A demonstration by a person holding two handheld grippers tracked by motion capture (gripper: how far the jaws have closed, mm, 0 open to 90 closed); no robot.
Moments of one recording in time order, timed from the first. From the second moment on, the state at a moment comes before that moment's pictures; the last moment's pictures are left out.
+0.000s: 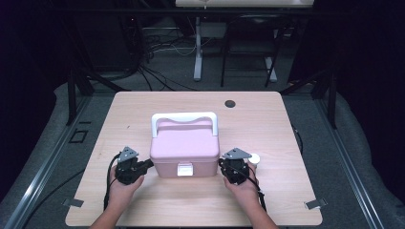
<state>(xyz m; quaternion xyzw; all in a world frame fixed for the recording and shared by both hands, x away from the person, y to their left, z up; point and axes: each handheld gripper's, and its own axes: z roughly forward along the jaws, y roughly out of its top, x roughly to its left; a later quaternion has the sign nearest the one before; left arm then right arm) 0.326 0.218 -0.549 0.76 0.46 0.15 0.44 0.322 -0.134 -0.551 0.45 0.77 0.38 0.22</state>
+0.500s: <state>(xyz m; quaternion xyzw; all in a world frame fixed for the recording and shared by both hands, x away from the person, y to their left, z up) 0.314 0.219 -0.548 0.76 0.45 0.14 0.44 0.309 -0.134 -0.549 0.44 0.79 0.38 0.22</state>
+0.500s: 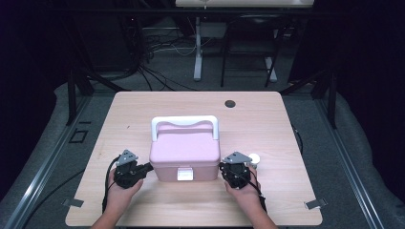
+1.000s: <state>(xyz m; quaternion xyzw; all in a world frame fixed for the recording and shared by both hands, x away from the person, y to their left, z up) 0.307 0.221 -0.547 0.77 0.45 0.14 0.44 0.299 -0.135 -0.547 0.43 0.80 0.37 0.21</state>
